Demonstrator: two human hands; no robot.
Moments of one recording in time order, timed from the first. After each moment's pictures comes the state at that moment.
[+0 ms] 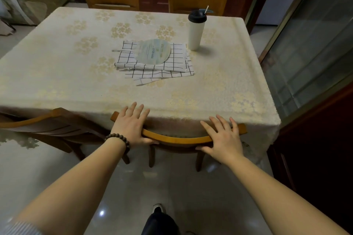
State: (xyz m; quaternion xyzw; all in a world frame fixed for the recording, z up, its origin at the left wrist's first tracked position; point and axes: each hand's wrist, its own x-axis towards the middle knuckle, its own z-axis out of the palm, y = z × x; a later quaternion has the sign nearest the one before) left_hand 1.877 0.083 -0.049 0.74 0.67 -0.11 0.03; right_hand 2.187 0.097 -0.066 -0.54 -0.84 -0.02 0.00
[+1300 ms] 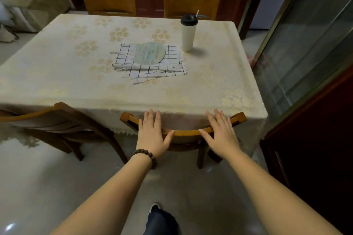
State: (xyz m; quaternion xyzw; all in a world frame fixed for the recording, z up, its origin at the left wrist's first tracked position) left_hand 1.988 0.025 -0.045 0.65 0.75 0.10 0.11; right_hand 2.214 0.070 -0.048 -0.59 -0.78 0.17 0.09
